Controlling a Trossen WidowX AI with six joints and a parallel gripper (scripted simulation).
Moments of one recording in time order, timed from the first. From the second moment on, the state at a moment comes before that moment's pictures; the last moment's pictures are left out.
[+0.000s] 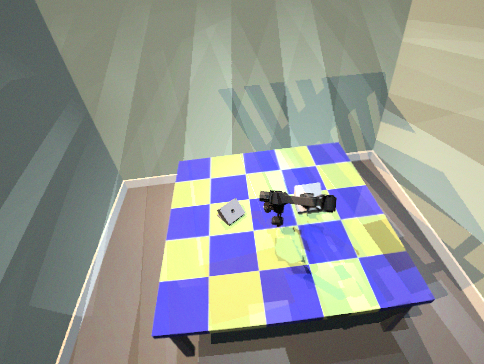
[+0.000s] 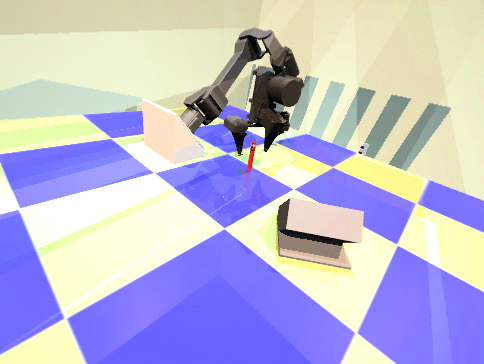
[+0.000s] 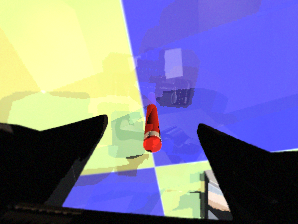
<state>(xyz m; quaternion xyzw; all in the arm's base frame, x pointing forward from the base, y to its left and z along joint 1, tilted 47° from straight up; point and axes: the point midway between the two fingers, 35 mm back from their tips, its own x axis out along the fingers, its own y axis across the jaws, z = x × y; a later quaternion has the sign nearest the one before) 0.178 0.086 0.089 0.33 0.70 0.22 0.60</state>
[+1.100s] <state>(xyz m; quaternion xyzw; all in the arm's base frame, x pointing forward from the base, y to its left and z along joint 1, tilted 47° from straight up) 0.176 0.092 0.084 0.33 0.70 0.22 0.60</state>
